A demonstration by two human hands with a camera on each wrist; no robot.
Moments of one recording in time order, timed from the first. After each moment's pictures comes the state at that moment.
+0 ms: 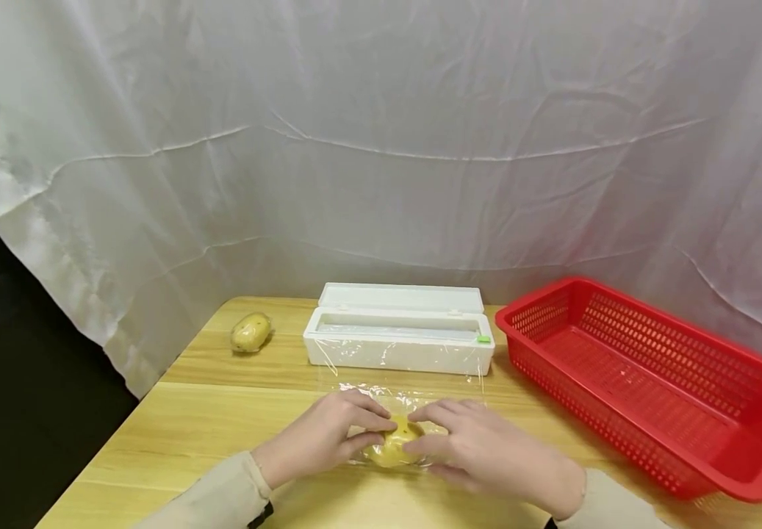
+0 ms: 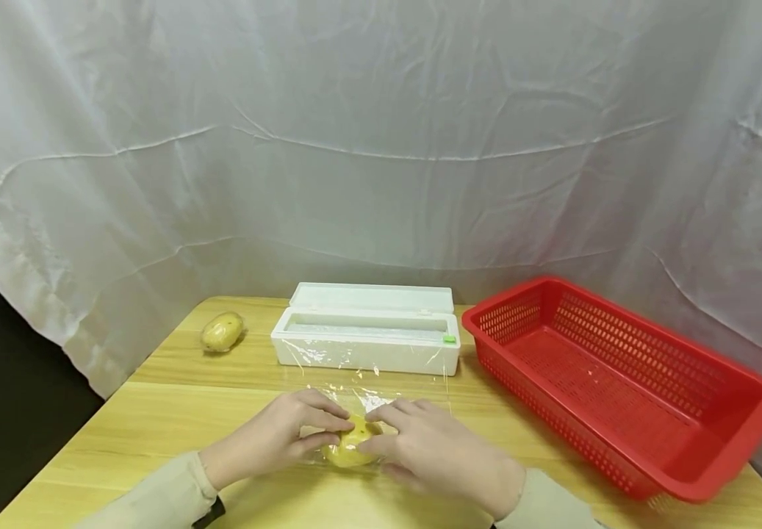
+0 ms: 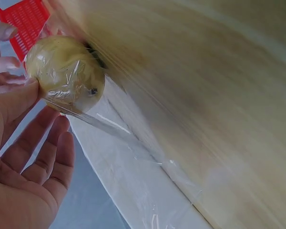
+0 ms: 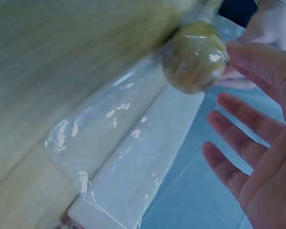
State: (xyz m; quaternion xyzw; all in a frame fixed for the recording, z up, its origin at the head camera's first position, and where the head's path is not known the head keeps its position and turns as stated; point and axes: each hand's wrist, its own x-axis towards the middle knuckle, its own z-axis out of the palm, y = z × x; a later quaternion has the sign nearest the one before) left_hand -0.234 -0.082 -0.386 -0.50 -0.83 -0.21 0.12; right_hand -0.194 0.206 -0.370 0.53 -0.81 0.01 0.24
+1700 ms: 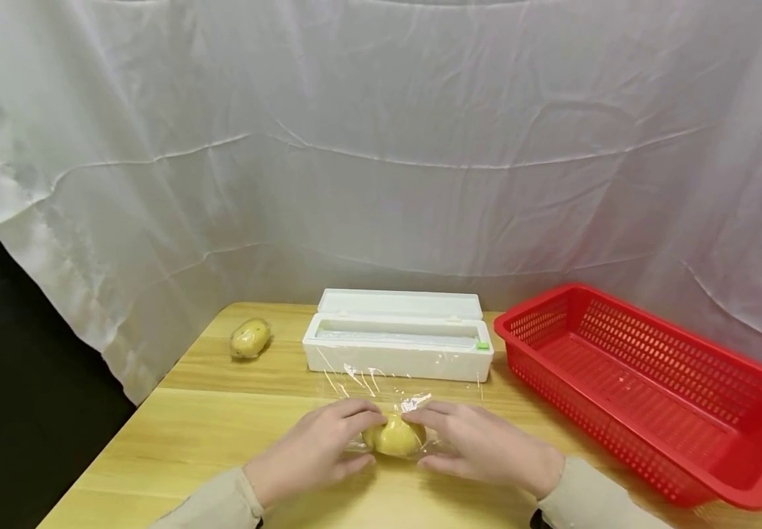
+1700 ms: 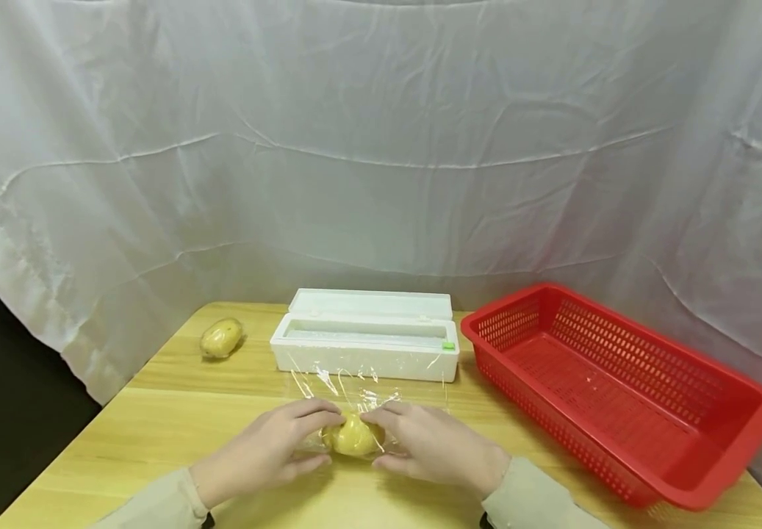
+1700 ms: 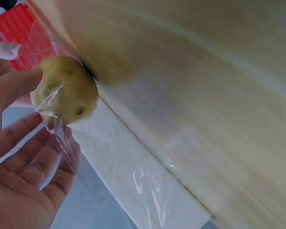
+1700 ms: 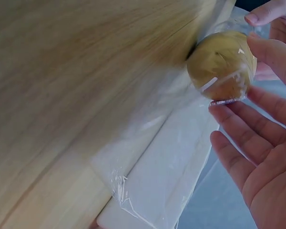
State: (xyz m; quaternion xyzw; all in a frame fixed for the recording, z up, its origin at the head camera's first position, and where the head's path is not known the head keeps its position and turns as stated) left_hand -0.224 -0.087 -0.393 -0.48 -0.85 -0.11 0.20; right_hand -0.216 0.206 -0.383 0.44 -0.88 0.11 0.10
